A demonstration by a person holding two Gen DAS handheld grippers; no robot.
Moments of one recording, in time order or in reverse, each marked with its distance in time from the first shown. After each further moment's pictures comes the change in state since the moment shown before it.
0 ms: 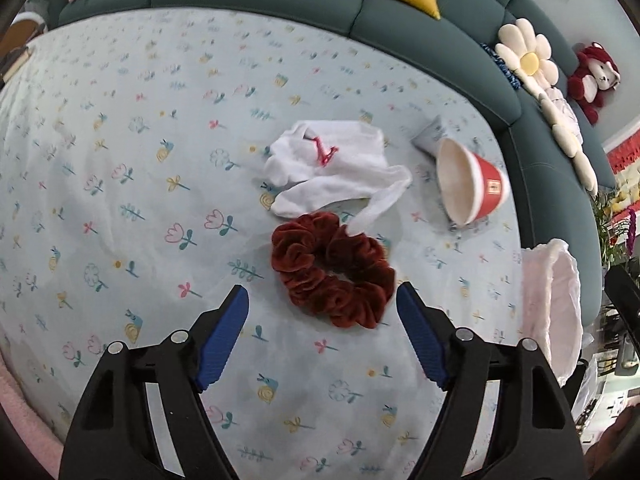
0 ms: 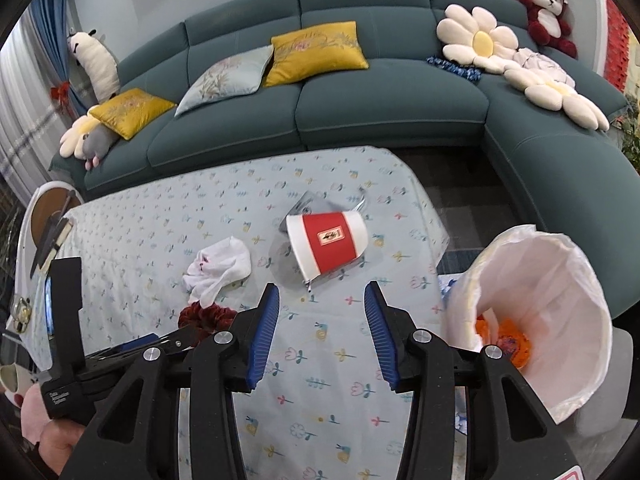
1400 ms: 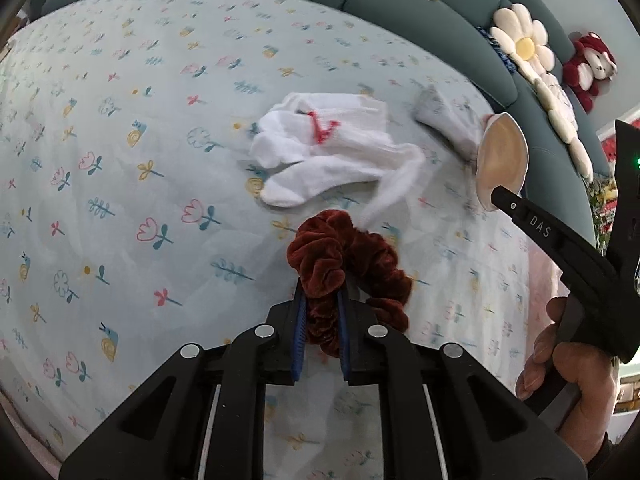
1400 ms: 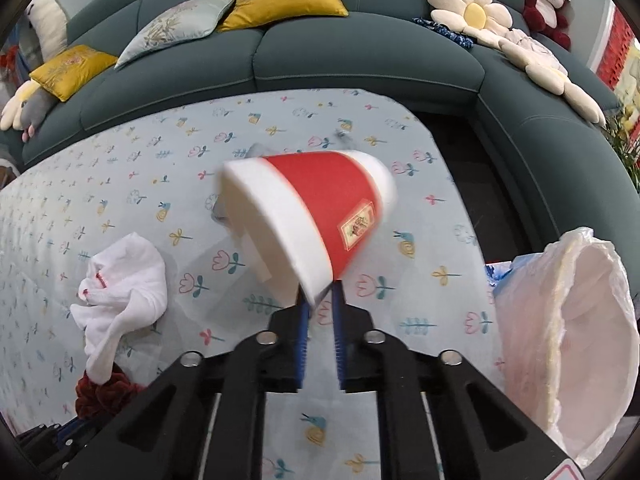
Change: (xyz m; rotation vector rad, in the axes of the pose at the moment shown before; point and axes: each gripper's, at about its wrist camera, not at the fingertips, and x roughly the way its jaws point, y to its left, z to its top) left arm 0.014 0.006 -0.002 0.031 0.057 -0.043; right arm 0.139 0.014 0.019 0.001 0.108 -0.197
